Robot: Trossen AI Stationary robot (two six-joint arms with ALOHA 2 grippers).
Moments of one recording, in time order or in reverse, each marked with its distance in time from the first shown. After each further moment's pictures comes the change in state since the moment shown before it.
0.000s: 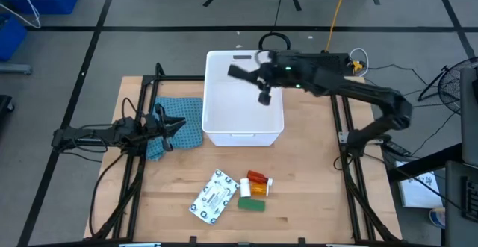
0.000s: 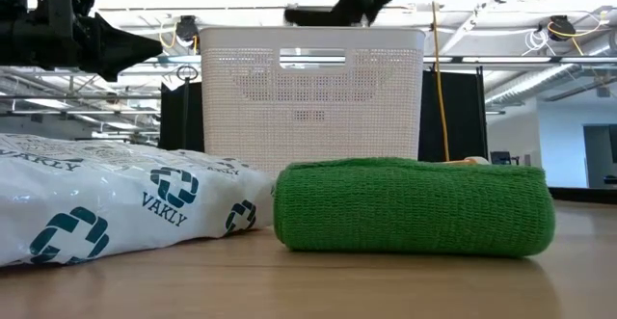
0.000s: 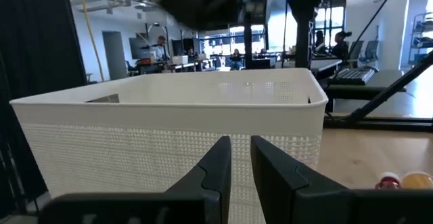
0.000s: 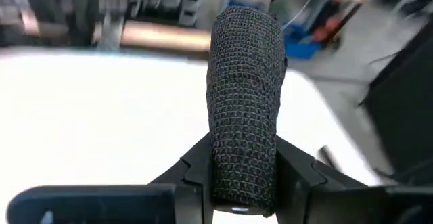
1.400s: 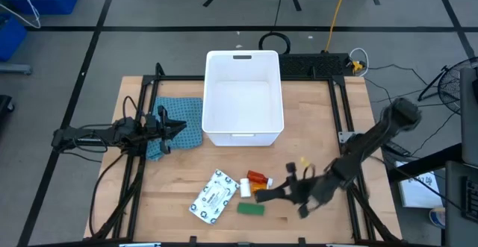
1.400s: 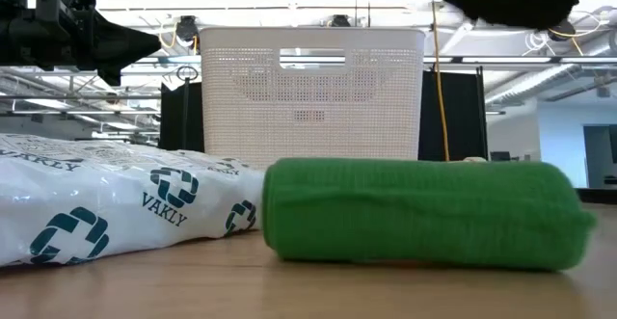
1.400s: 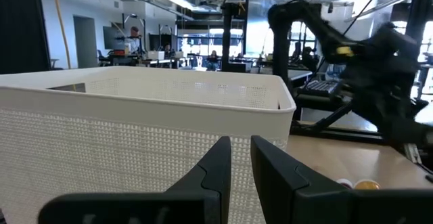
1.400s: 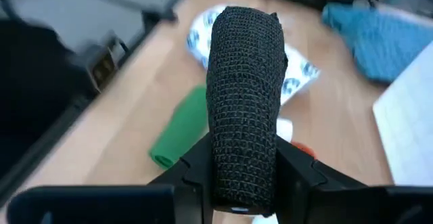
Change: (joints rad) left arm 0.000 0.000 0.000 -0.004 0.087 -0.121; right arm 1.130 -0.134 -0.675 0.414 0.544 0.432
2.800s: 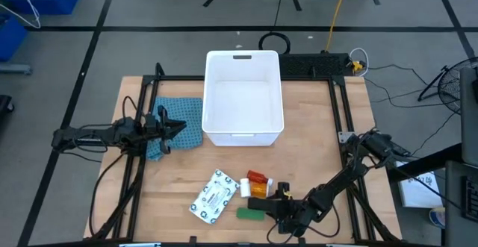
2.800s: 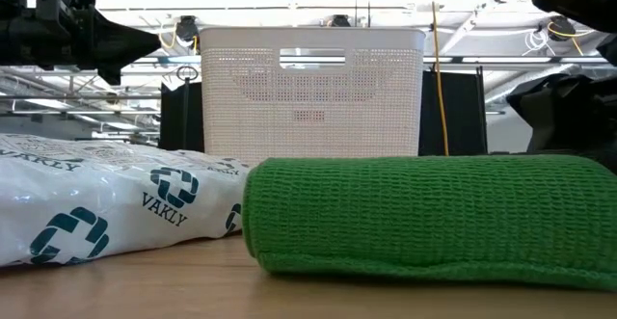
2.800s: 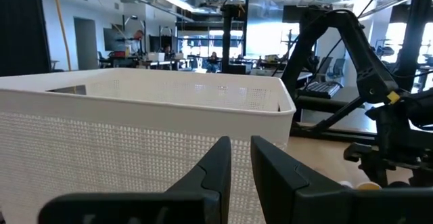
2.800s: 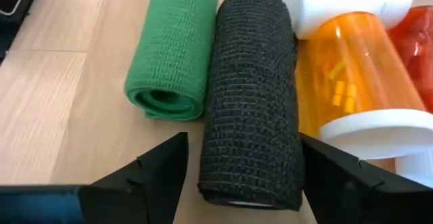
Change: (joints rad) left arm 0.000 0.000 0.000 0.007 -0.001 0.005; right arm 0.078 0.571 0.276 -0.143 0.115 0.514
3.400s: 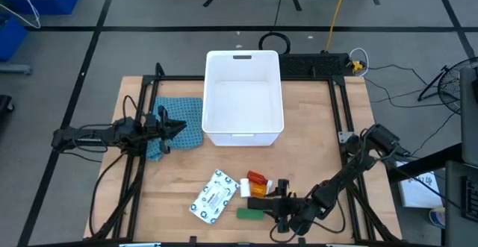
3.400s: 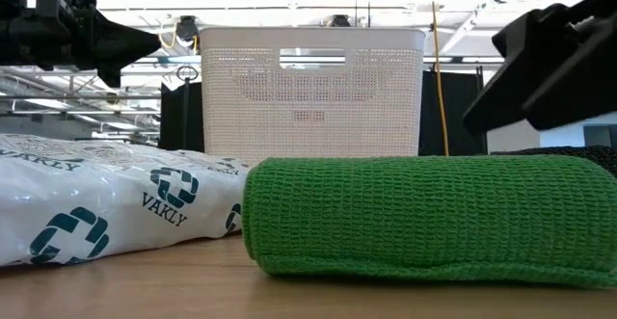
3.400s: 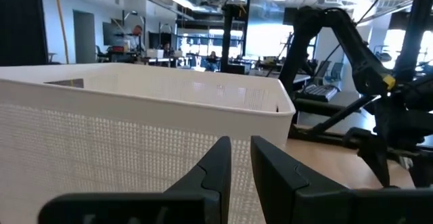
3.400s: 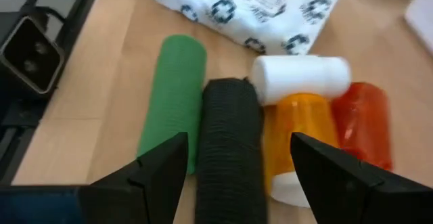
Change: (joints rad) left arm 0.000 0.000 0.000 -0.002 0.000 -0.044; right arm -0.006 -0.093 0.001 0.024 0.072 -0.068
